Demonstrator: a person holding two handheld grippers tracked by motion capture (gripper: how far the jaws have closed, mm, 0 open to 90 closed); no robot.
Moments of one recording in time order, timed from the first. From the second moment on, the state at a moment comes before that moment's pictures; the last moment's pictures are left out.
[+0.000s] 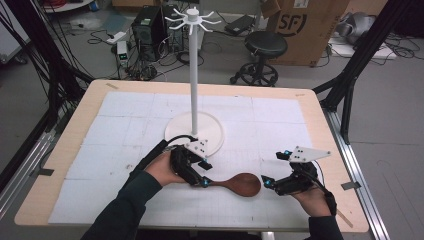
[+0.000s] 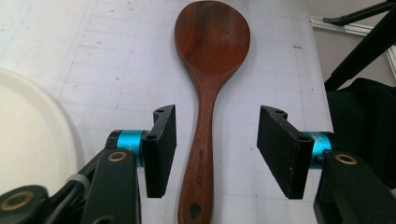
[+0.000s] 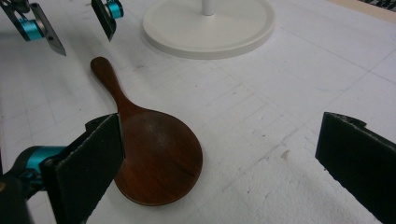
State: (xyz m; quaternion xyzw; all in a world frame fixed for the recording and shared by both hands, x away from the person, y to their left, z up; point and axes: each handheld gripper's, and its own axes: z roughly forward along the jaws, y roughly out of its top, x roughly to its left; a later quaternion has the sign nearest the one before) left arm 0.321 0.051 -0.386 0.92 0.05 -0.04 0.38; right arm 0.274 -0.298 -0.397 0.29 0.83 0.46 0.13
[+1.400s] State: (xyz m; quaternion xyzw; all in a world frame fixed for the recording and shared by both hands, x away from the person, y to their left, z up) left arm 0.317 0.085 -0.420 0.96 0.08 -0.03 0.26; right arm 0.276 -0.300 -0.395 0.29 0.82 0.46 0.14
